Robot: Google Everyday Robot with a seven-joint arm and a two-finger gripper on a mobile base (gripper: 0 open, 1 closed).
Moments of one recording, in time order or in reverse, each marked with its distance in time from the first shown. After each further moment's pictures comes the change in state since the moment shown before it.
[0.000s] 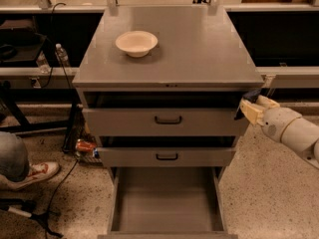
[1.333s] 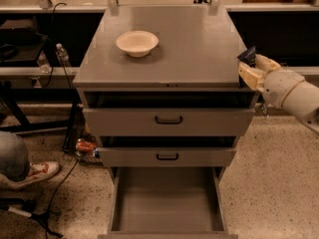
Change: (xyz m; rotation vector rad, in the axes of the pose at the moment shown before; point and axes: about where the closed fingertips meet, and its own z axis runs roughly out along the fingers) arm -0.107 0.003 0.027 -0.075 -0.180 -0.190
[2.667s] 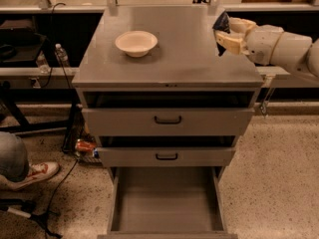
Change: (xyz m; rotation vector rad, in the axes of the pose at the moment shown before) arm -0.074 0.019 0.085 -0.317 -0.042 -0.182
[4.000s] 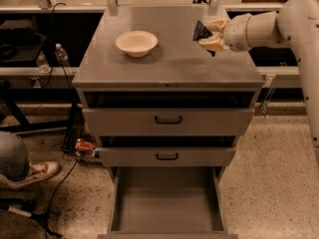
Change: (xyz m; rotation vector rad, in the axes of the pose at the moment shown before) arm 0.045 -0.008 0.064 -0.168 0.346 -0.275
